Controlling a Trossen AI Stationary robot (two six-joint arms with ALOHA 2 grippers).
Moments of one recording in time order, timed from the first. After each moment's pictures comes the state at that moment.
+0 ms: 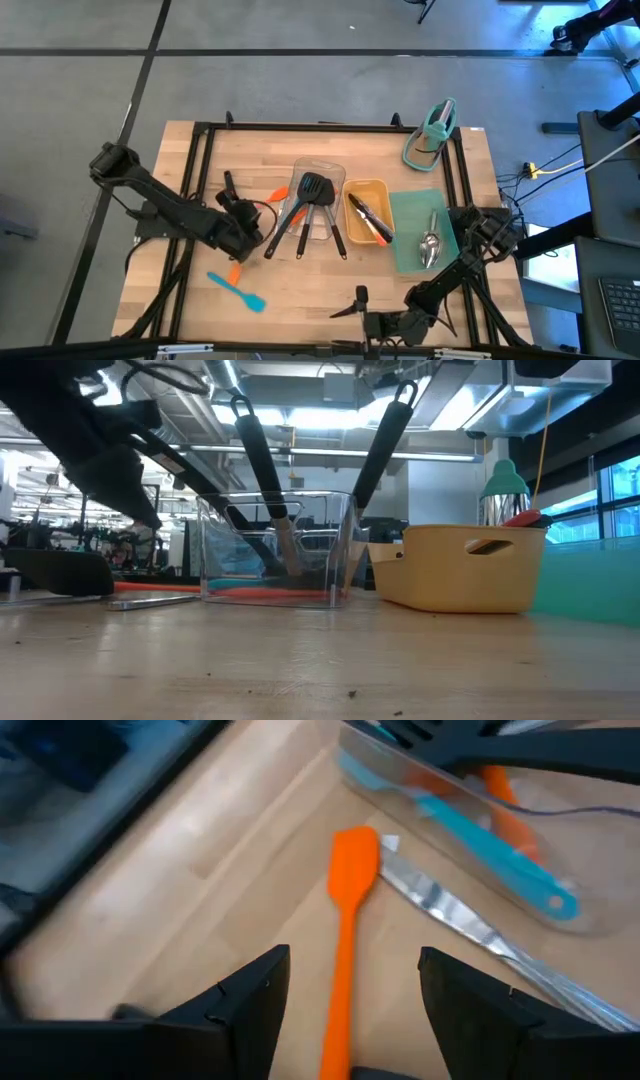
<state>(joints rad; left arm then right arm) -0.48 1.29 0.66 -0.81 -0.86 -1.02 0.87 2.07 1.06 0.95 0.75 0.14</state>
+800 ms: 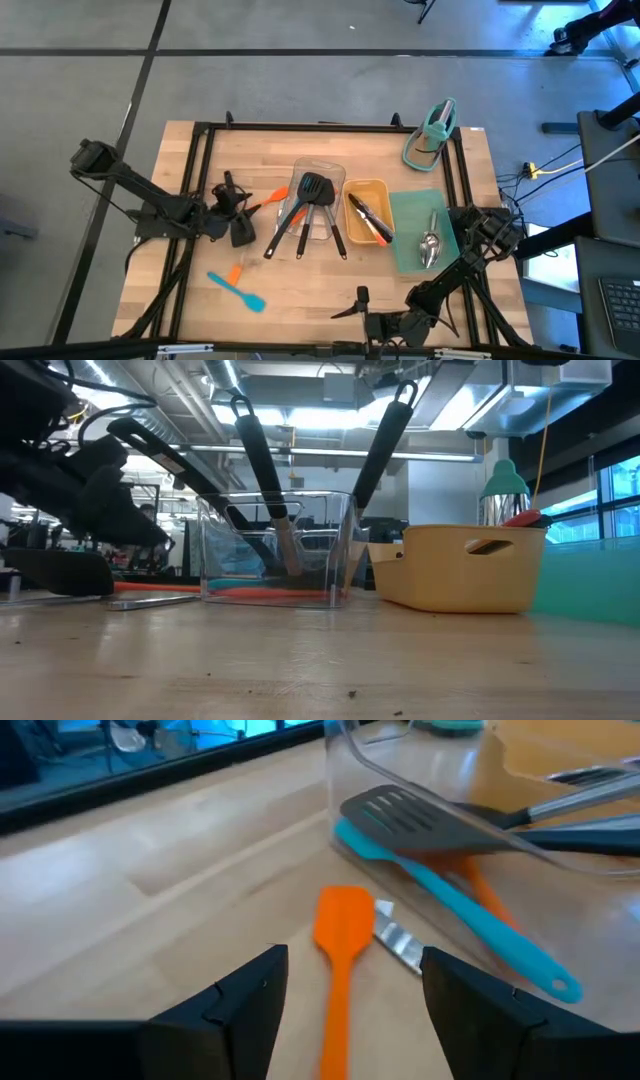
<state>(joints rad) -0.40 0.88 0.06 0.11 -0.95 -0.73 0.88 2.06 1.06 0.92 0.75 0.13</state>
